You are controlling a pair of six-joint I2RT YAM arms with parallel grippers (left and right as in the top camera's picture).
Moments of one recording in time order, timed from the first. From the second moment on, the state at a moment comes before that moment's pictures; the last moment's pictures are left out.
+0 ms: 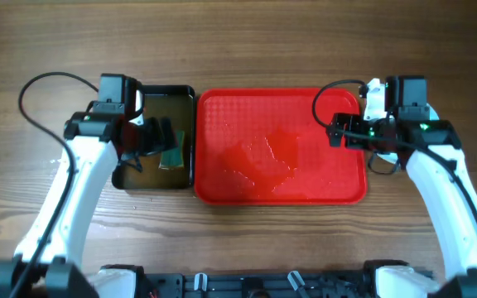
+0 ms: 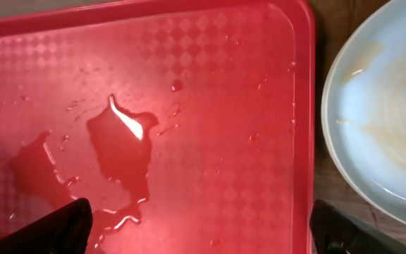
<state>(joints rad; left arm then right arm) -0.08 1.41 1.07 -0.91 0.08 -0.36 0.02 1.33 1.01 -0.79 -0.20 0.11</state>
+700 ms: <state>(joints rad) -0.16 0.65 0.81 -0.83 0.07 -0.36 0.10 0.78 0.92 -0.82 -0.09 0.12</state>
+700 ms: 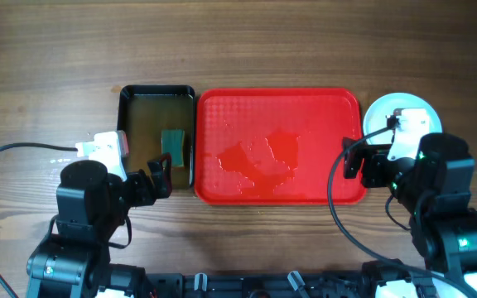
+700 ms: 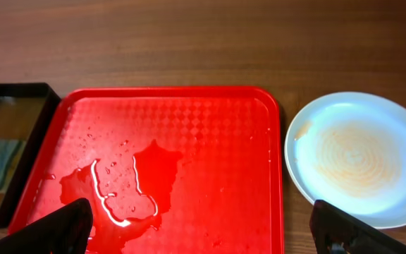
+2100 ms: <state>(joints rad) -0.16 0.65 0.81 -0.83 0.07 -0.36 0.09 0.01 0.01 0.03 -0.07 -0.02</state>
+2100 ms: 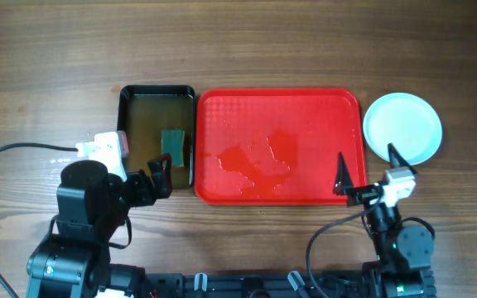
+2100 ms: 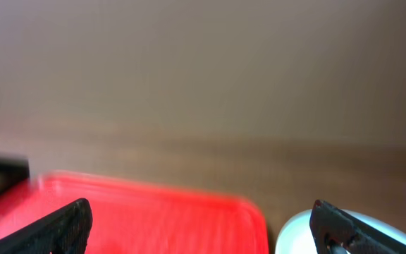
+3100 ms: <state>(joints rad) -0.16 0.65 0.81 -0.85 0.07 -0.36 0.09 0.01 0.01 0.00 -0.07 -0.06</state>
